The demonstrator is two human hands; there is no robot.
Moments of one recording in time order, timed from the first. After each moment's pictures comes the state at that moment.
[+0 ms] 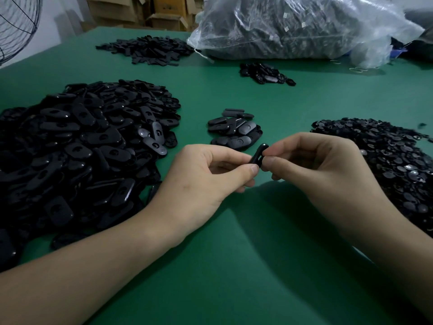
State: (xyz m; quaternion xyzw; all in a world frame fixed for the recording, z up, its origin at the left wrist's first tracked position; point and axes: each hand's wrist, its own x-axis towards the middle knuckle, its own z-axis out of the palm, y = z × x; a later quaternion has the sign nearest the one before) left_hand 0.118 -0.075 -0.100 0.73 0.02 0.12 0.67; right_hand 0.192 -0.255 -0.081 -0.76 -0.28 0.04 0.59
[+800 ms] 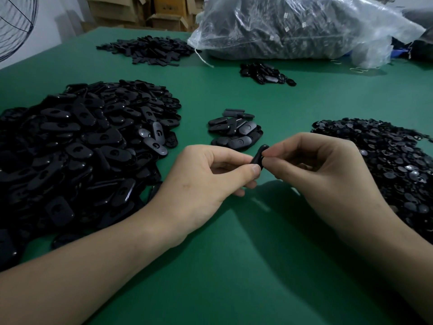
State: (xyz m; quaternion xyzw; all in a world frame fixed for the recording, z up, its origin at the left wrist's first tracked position) left_hand 0.119 -0.074 -0.099 0.73 0.02 0.10 0.67; right_hand 0.190 -0.253 -0.083 -0.79 -0.28 -0.01 0.55
